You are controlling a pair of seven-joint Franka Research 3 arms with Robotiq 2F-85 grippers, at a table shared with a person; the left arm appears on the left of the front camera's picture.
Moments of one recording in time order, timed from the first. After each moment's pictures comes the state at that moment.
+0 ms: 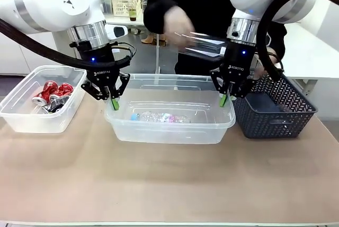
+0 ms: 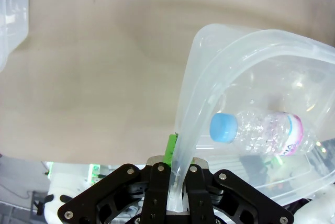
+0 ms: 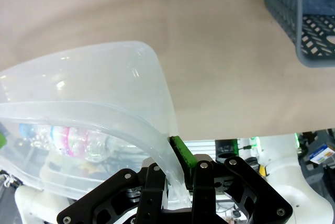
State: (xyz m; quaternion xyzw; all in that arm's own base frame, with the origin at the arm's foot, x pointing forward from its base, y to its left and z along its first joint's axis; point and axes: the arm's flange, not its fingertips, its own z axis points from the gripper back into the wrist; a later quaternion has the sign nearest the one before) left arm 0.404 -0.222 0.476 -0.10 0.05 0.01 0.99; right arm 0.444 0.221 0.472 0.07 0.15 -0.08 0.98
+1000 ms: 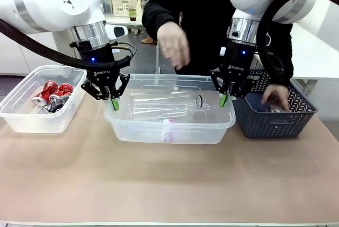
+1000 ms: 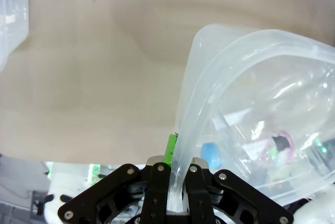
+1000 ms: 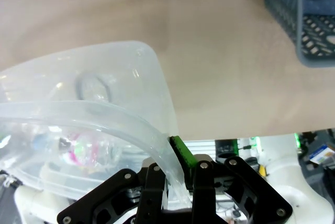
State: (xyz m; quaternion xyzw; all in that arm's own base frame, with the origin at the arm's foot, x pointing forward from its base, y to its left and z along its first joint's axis) left arm 0.404 -0.222 0.476 -0.10 0.05 0.01 0.99; right arm 0.444 0.221 0.472 0.07 0.15 -0.08 0.98
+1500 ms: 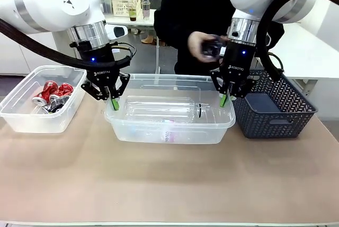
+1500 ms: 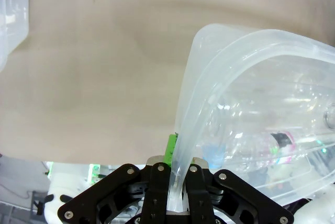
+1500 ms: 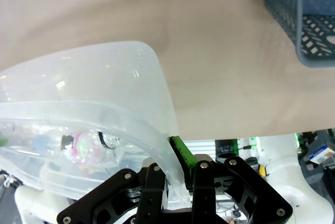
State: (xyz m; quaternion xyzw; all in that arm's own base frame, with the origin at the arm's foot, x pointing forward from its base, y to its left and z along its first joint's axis) left arm 0.404 -0.222 0.476 -0.10 0.05 0.01 0.99; right arm 0.444 0.221 0.472 0.07 0.15 -0.08 0.98
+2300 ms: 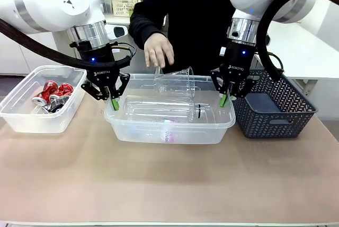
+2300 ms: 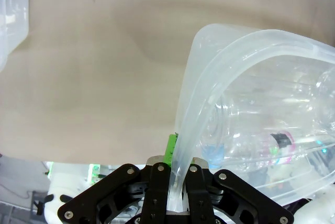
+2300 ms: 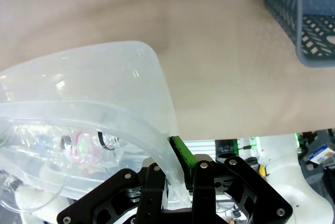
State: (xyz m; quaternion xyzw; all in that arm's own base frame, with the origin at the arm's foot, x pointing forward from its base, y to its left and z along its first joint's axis) left arm 0.404 -0.222 0.476 -0.10 0.05 0.01 0.99; right arm 0.444 0.221 0.472 0.07 0.15 -0.08 0.98
